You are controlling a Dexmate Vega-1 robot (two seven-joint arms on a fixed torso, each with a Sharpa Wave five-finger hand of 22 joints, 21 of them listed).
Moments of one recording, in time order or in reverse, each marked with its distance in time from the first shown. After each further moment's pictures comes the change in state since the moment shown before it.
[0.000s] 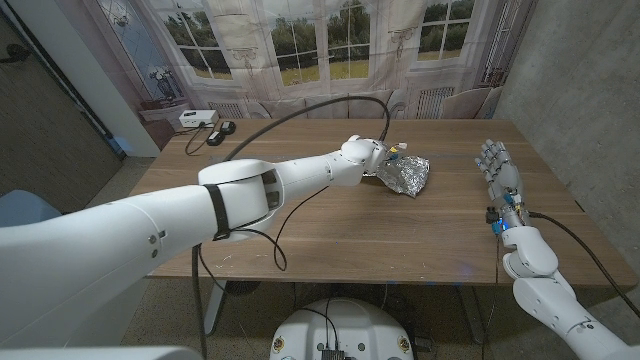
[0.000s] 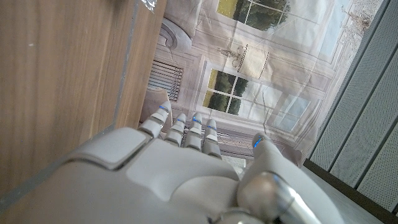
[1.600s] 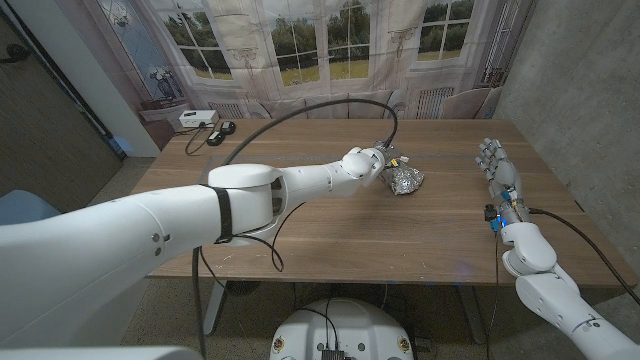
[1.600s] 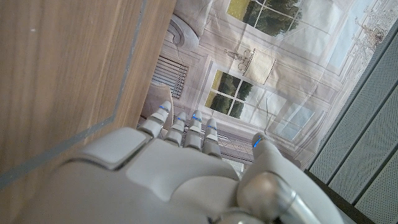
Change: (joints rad) left arm 0.004 0.019 0.139 0.016 0.062 -0.016 0.242; left_hand 0.489 0.136 0.006 0.153 -0.204 0.378 0.127 -0.009 0.039 0.160 -0.014 0.134 0.128 0.236 -0.066 -0.015 0.129 0.126 -0.191 0.316 -0.011; right arm -0.019 -0.028 0.003 -0.064 -0.086 -0.070 -0.106; right_hand -0.007 0.007 0.000 0.000 0.000 0.005 -0.005 0.000 0.000 0.029 0.010 0.008 0.000 0.011 0.011 0.000 0.000 0.010 -0.010 0.000 -0.003
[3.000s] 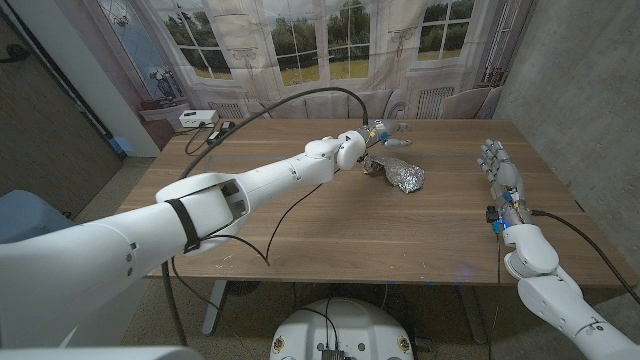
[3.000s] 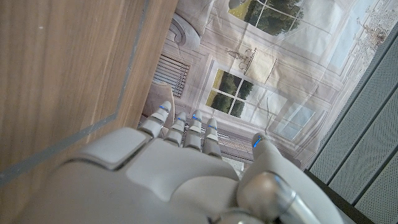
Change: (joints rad) left arm 0.122 0.216 -0.364 -0.288 -0.183 -0.255 0.152; left_hand -0.211 0.235 0.260 0.105 0.149 -0.018 -0.035 0.034 -0.035 0.186 0.001 -0.057 -0.113 -0.058 0.004 0.035 -0.125 -0.224 0.065 -0.310 0.011; right arm -0.016 -0.002 0.010 -0.009 -0.002 -0.001 -0.003; right_hand 0.000 0.000 0.000 0.000 0.000 0.006 -0.006 0.000 0.000 0.000 0.000 0.000 0.000 0.000 0.000 0.000 0.000 0.000 0.000 0.000 0.000
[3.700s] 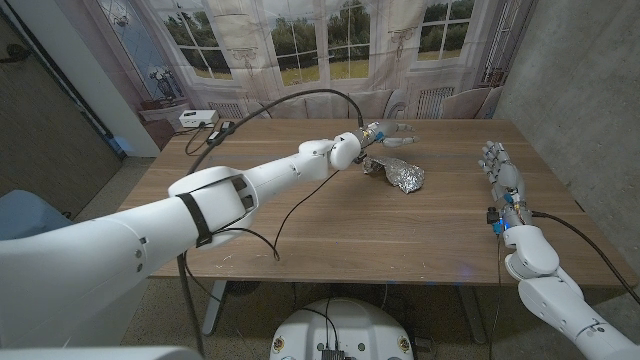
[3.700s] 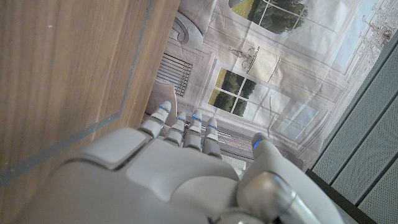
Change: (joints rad) left arm -0.028 -0.086 -0.026 0.290 -0.059 -0.228 0.068; left_hand -0.514 -0.123 -0.203 0.062 -0.111 -0.007 -0.040 -0.019 -0.003 -0.081 0.038 -0.062 -0.005 -0.130 0.067 -0.029 -0.005 -0.233 0.128 -0.089 0.000; right arm -0.005 0.000 0.003 -0.005 -0.002 -0.012 -0.012; right_hand 0.000 0.000 0.000 0.000 0.000 0.005 0.005 0.000 0.000 0.007 0.007 0.000 0.000 0.004 0.004 0.000 0.000 0.000 0.000 0.000 0.000
